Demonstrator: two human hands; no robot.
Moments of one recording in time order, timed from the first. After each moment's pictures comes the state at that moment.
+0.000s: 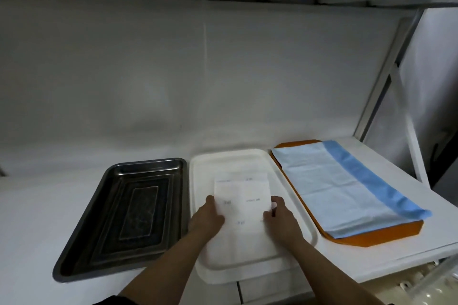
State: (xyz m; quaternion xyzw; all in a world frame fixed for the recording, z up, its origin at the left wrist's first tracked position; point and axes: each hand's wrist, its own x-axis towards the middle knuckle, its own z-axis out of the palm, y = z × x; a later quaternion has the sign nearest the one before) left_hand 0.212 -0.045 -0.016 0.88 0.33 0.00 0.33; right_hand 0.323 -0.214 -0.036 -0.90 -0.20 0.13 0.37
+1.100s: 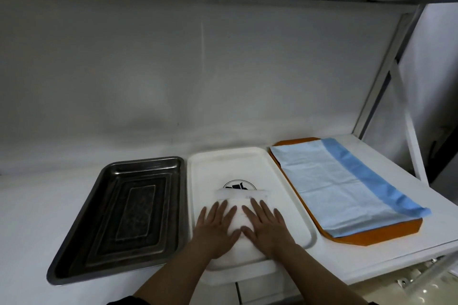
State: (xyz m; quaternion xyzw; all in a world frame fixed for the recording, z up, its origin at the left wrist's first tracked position) left_hand 0.212 -0.061 -0.053 0.98 0.16 -0.11 0.04; right_hand 0.311 -0.203 -0.056 -0.90 -0.43 0.10 0.04
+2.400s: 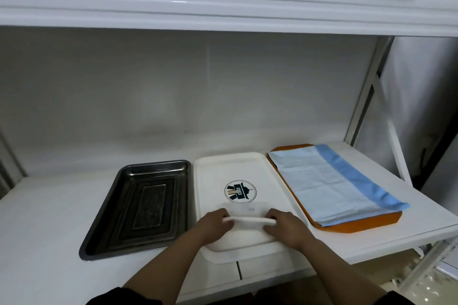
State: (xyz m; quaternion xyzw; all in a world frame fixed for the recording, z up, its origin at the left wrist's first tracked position) left_hand 0.170 -0.073 -0.001 0.93 0.20 -0.06 0.31; right_hand 0.291 -0.263 -0.008 -0.90 -0.36 0.14 0.20
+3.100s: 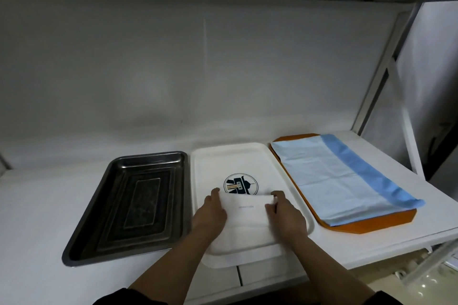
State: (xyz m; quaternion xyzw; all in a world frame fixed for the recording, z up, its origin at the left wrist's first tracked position) left_hand 0.203 -0.065 -0.024 0.91 0.31 0.02 0.26; right_hand 0.309 -0.229 -0.034 -0.94 -0.22 0.04 0.25
